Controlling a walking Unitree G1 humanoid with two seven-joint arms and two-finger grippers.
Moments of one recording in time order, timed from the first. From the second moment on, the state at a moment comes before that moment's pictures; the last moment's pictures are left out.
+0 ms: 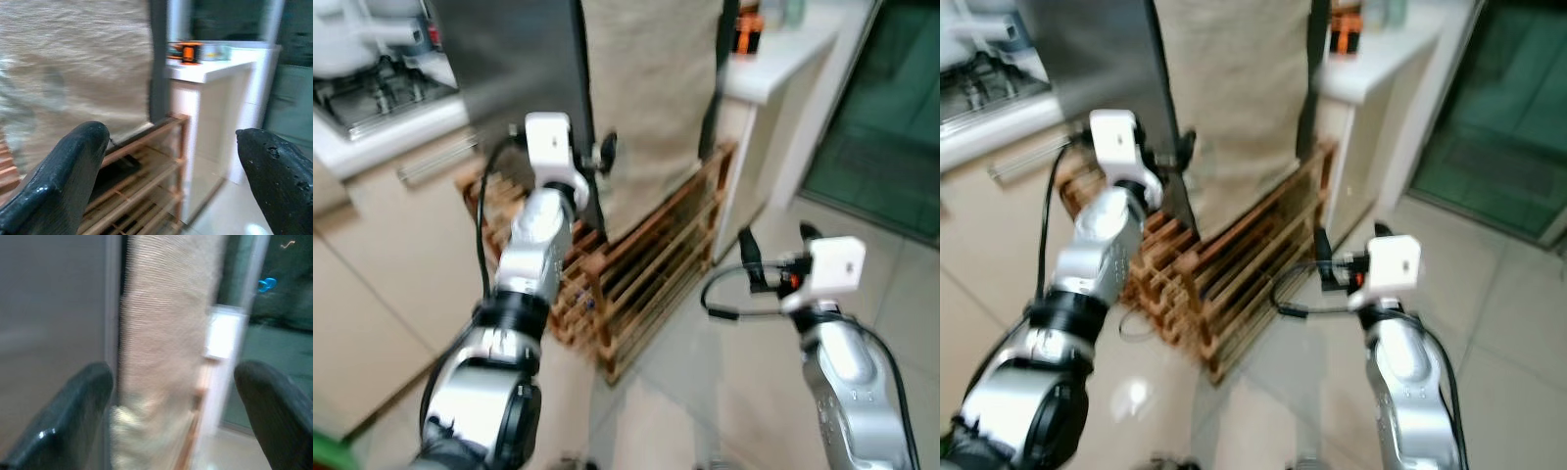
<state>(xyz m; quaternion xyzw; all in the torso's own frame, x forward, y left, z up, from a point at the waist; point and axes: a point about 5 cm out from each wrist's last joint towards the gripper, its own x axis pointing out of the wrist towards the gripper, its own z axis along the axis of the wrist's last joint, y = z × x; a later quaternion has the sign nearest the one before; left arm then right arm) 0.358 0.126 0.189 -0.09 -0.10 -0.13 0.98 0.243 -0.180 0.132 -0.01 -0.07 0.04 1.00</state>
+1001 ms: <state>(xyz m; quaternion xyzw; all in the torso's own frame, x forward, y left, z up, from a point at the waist) 0.266 0.144 0.166 -0.07 -0.07 -0.09 0.99 0.226 -0.189 0.141 -0.04 -0.07 0.07 0.99</state>
